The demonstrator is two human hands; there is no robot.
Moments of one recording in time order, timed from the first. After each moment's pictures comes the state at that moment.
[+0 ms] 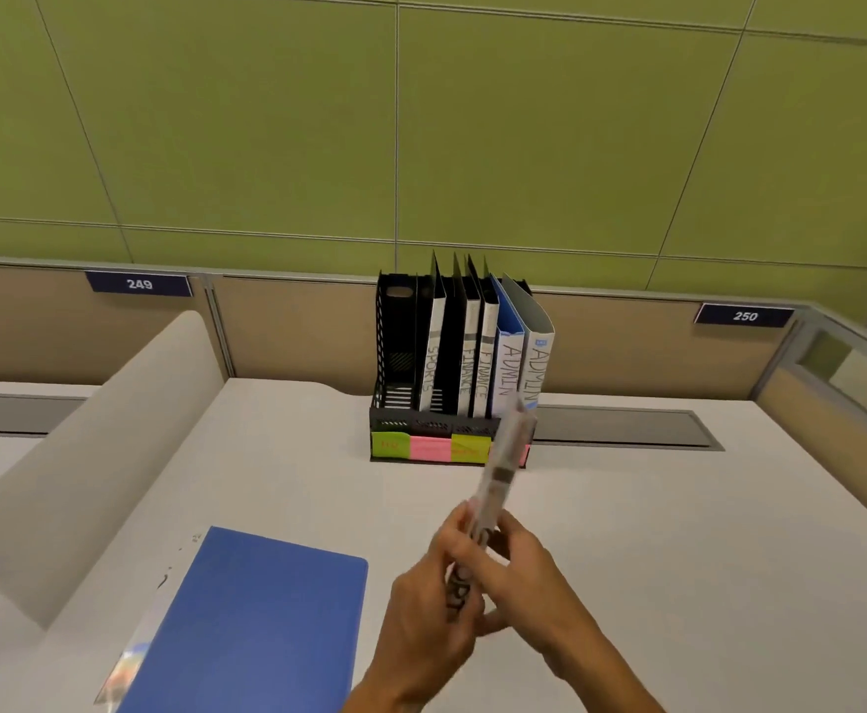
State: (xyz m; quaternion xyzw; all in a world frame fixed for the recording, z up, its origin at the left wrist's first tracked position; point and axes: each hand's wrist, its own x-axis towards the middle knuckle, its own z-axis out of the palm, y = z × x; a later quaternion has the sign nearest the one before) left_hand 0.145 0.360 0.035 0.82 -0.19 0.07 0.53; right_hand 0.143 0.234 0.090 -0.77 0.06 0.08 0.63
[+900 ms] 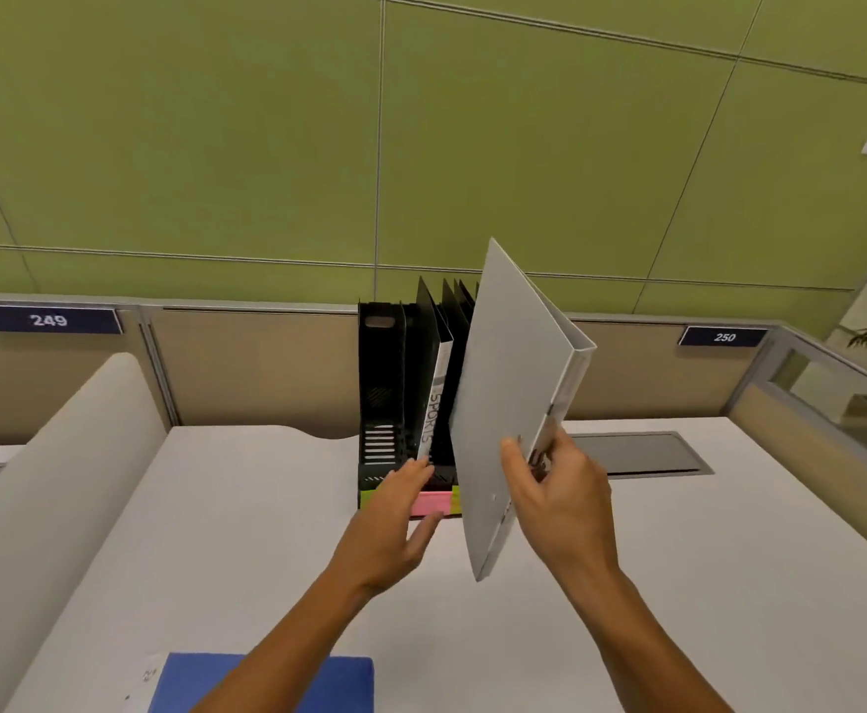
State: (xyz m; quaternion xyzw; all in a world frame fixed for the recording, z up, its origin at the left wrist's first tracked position) left_hand 0.382 0.422 0.009 0.88 -0.30 0.08 0.36; right_hand 0.279 0.257 0.151 -0.86 0.11 -0.28 0.41
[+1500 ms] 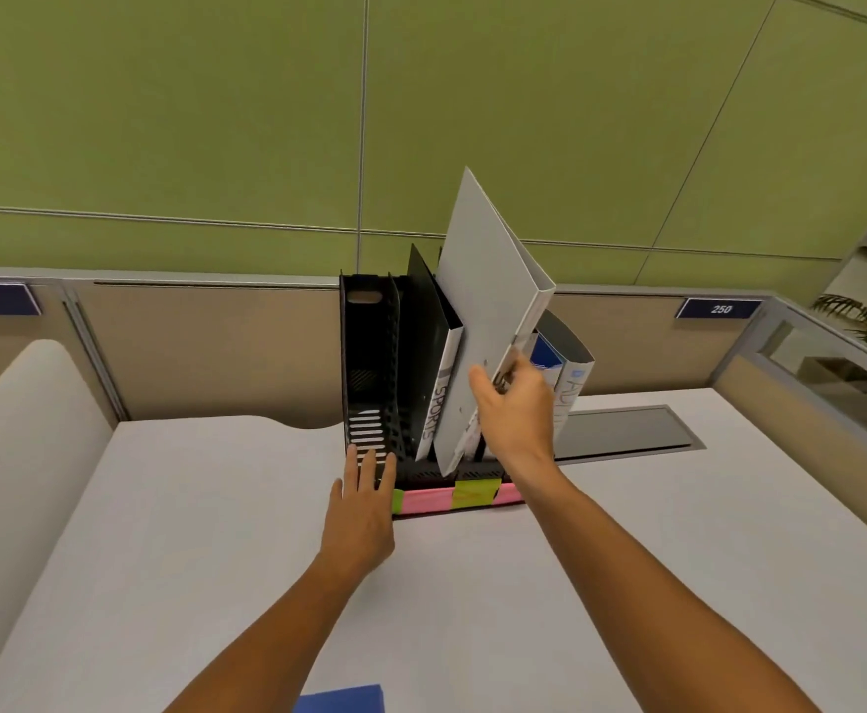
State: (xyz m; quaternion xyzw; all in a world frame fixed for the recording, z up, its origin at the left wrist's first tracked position) left_hand 0.483 0.423 -0.079 0.97 -0.21 0.01 0.08; right_hand 0.435 0.265 0.120 -0.81 0.13 -0.30 0.48
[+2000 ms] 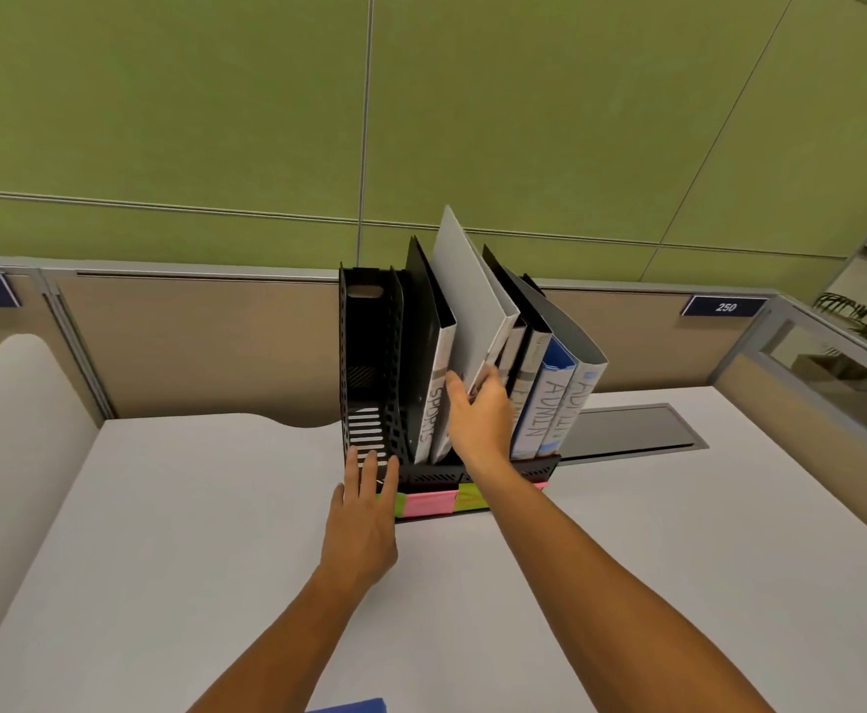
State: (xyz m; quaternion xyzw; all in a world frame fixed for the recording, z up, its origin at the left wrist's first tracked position) left_hand 0.483 0.422 -0.090 0.97 -0.21 0.05 0.11; right_hand 0.483 0.287 0.074 -0.80 0.22 -0.26 0.49
